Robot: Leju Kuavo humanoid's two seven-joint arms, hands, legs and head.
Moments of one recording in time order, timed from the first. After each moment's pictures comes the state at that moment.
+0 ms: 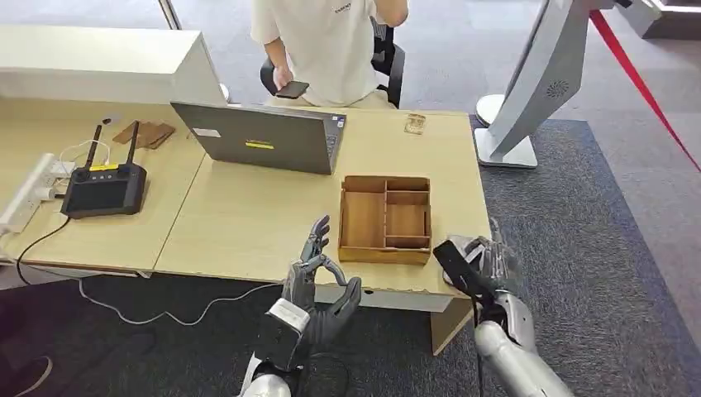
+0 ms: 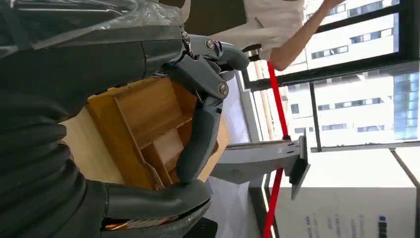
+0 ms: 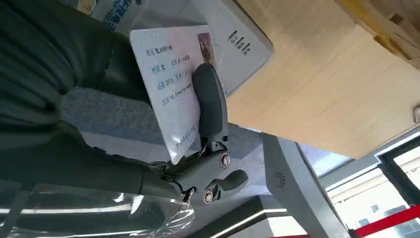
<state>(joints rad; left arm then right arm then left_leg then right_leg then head) -0.21 0.02 -0.90 -1.51 0.07 0.63 -0.33 -0.51 -0.11 0.55 -0.62 0.59 -0.55 0.12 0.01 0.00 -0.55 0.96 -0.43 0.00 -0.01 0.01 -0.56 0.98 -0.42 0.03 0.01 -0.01</state>
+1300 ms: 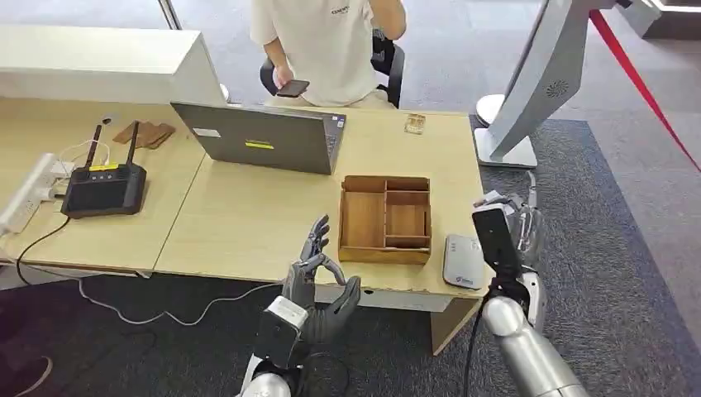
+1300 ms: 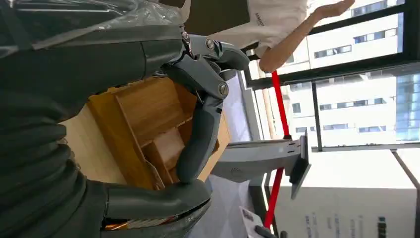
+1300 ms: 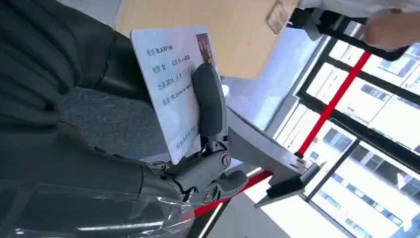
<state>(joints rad) -0.22 0.02 -0.90 -1.51 0.09 0.63 -0.34 -0.48 -0.13 0.45 -1.02 0.41 -0.67 0.01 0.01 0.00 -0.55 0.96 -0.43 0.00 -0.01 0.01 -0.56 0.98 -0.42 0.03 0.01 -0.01</state>
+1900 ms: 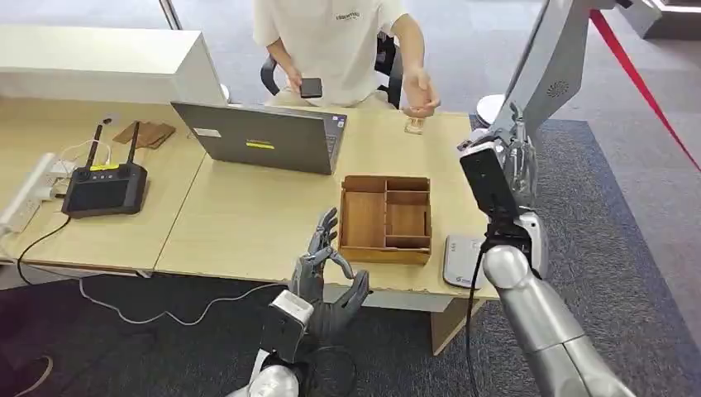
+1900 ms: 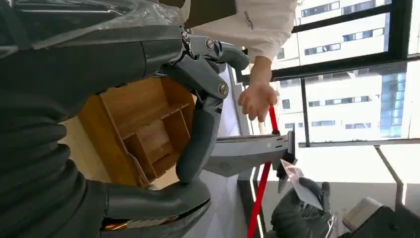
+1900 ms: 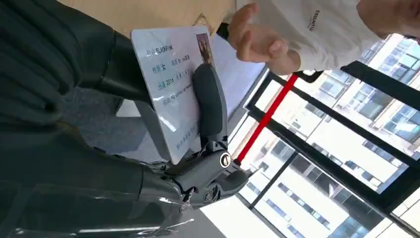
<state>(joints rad) -0.27 -0.01 -0.92 -1.47 0.14 0.62 -0.38 -0.70 -0.09 0.48 -1.03 0.46 -0.47 0.06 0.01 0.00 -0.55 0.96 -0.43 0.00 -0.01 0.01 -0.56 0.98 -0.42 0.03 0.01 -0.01</state>
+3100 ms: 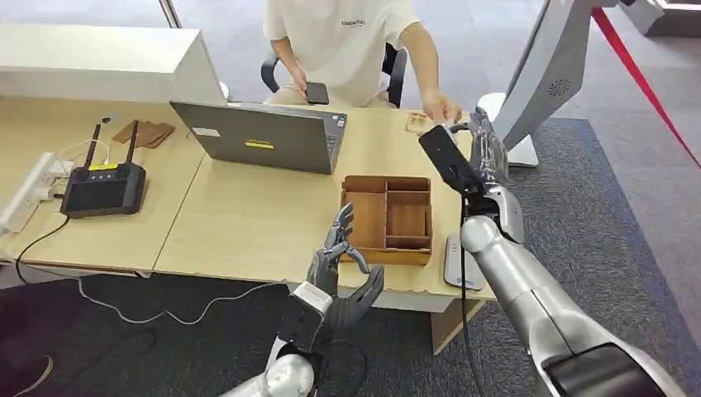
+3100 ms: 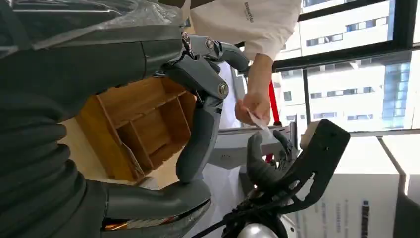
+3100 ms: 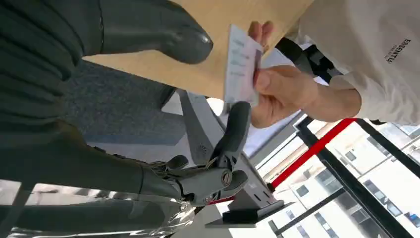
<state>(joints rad) -0.34 -0.05 -0.96 -1.36 0.21 0.57 -0.42 -0.93 0.00 0.61 -0.55 0.47 -0.46 0.12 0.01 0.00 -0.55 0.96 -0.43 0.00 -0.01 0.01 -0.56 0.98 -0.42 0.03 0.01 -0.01</state>
